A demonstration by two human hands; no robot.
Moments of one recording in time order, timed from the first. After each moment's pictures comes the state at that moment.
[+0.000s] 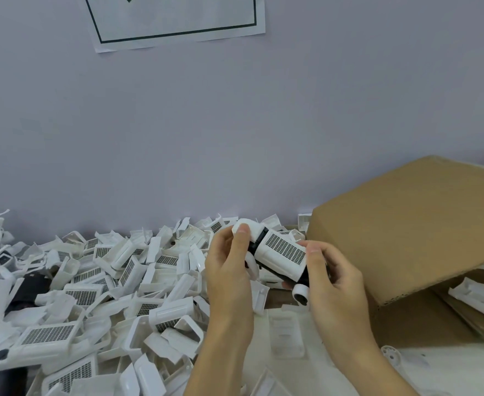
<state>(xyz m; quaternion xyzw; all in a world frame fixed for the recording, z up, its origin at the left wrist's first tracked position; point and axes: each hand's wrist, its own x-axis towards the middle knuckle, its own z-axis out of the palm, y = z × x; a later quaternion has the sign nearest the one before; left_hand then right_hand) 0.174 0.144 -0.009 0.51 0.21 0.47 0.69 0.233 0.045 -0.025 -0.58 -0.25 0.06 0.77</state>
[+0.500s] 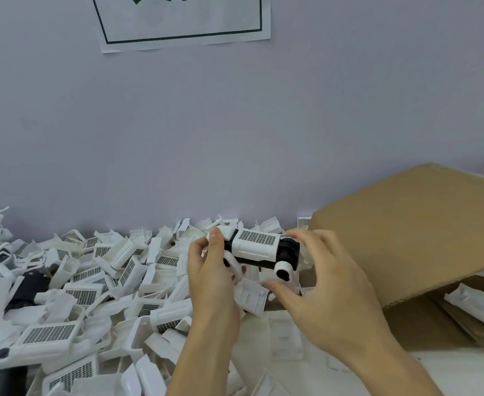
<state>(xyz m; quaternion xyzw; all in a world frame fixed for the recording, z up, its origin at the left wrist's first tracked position) 0.166 0.160 -0.005 0.42 0.30 0.47 0.72 0.238 0.026 -0.005 -0.79 -0.44 -0.13 0.41</state>
